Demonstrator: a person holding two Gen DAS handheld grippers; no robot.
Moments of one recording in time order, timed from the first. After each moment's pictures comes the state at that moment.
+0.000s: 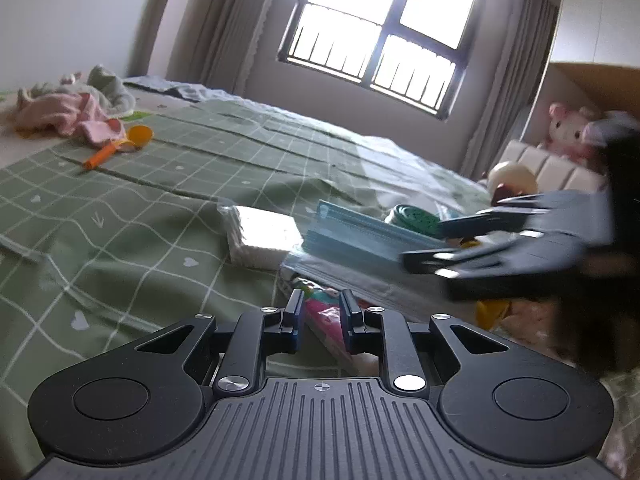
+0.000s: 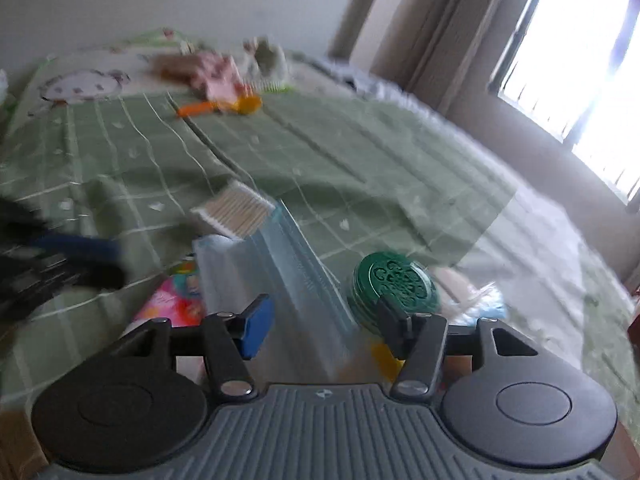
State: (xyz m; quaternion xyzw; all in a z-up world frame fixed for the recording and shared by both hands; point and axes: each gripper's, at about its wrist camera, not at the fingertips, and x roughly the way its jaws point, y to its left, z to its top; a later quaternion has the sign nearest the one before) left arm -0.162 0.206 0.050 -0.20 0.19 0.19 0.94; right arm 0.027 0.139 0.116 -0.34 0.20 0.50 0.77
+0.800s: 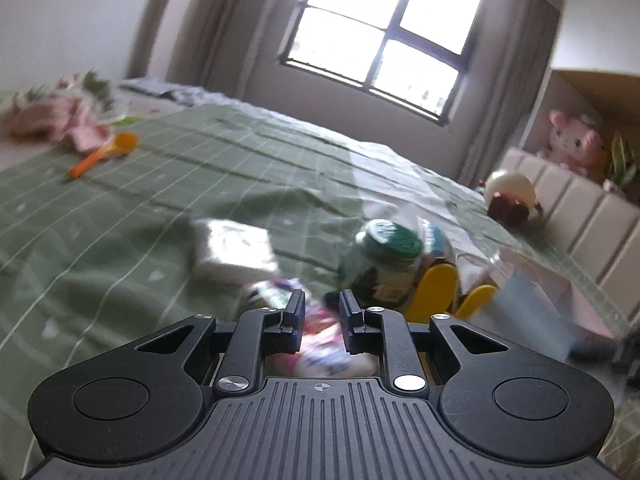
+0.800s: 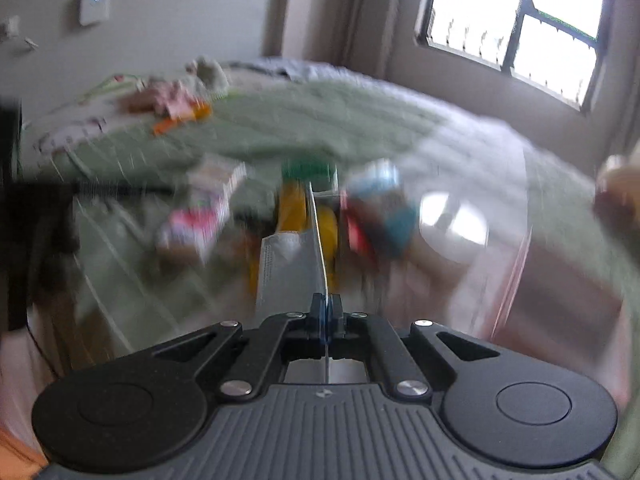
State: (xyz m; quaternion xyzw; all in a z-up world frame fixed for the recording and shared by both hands) left arm -0.127 0.183 0.069 -0.19 0.19 0.19 0.94; right arm 0.000 -0.054 0.131 -0.23 0.27 0.45 0.82
